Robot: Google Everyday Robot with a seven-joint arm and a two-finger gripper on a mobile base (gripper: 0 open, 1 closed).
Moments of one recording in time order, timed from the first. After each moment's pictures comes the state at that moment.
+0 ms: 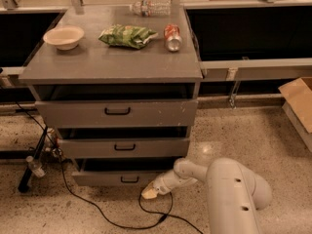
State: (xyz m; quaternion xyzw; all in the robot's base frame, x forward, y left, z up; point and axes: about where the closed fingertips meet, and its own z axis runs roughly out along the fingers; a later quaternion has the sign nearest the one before) arm 0.564 0.038 0.180 -0.49 0.77 0.38 0.18
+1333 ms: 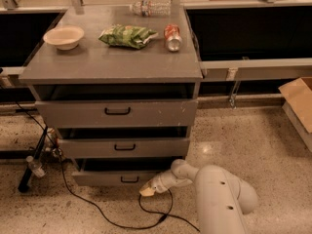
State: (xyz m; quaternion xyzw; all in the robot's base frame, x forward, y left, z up) arm 0.591 0.051 0.140 -0.47 0.77 0.38 0.19
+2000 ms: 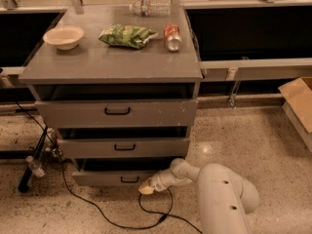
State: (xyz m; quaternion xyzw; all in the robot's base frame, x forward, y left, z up) arm 0.601 0.056 0.152 -0.47 0.77 0.37 0.21
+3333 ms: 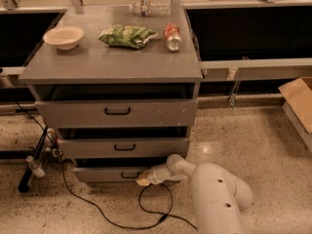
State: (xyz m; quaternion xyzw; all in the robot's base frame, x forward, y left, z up) arm 0.649 0.069 0.155 -0.47 0.77 0.34 0.26
